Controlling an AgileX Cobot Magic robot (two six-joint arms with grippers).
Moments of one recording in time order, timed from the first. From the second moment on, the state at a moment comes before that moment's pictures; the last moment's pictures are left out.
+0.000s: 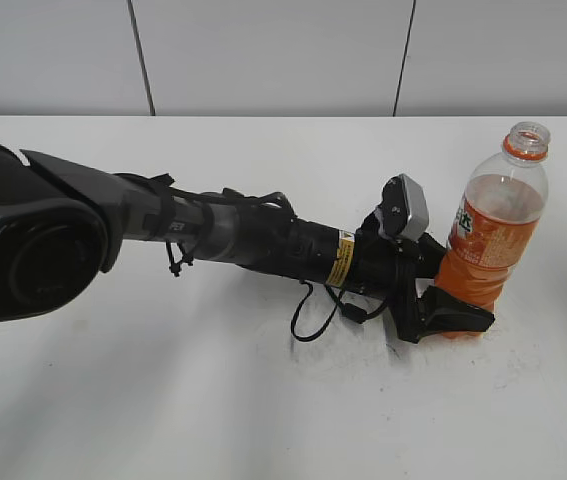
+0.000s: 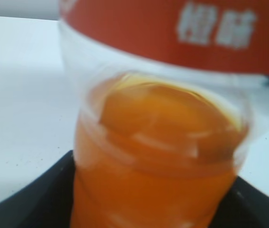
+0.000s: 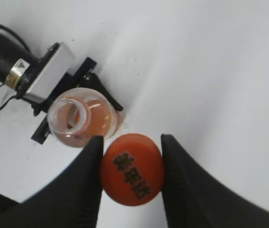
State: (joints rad) left arm -0.73 2.64 -1.78 1.36 -1.01 -0.85; right arm 0.06 1.31 -1.33 0.21 1.13 -0.39
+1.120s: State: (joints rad) left arm -0.73 2.64 -1.78 1.36 -1.01 -0.85; right arm -0.02 1.49 -0.43 0.22 -0.01 -0.17
